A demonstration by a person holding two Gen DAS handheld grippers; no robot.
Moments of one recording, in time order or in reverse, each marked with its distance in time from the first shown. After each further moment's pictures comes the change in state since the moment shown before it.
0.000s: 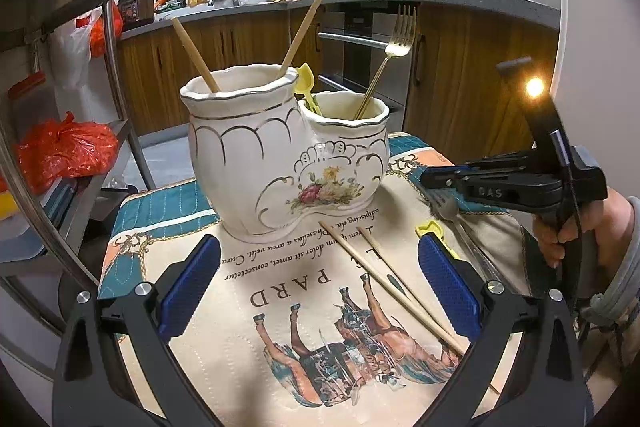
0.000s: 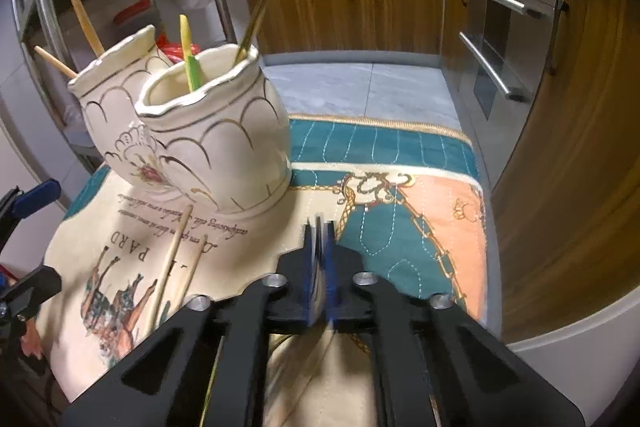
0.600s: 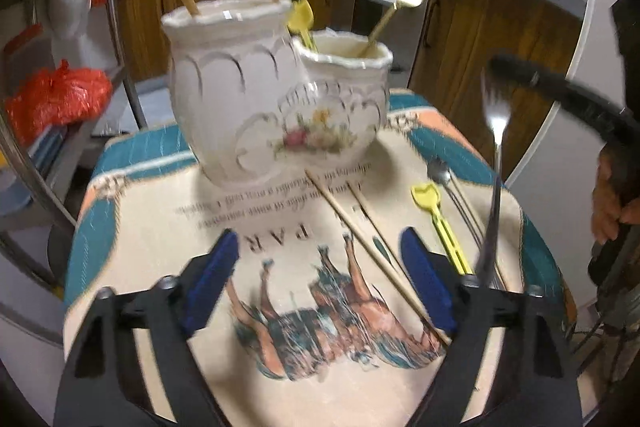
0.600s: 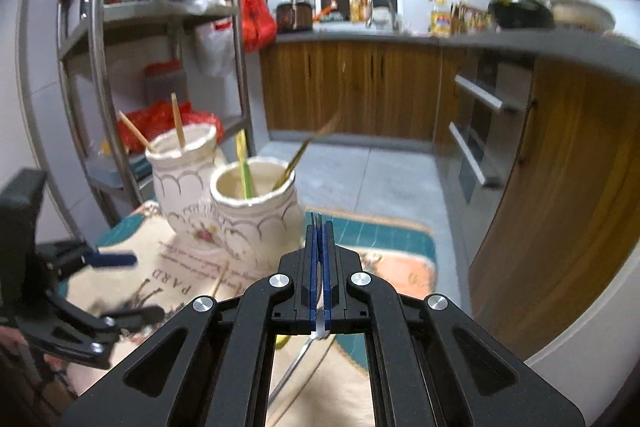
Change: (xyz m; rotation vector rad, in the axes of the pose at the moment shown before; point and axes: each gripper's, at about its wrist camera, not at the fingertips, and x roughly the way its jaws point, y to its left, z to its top) left arm 0.021 -0.013 -0.010 -0.088 0.194 -0.009; right arm -0.097 0.012 0.000 -0.099 -0.322 -0.033
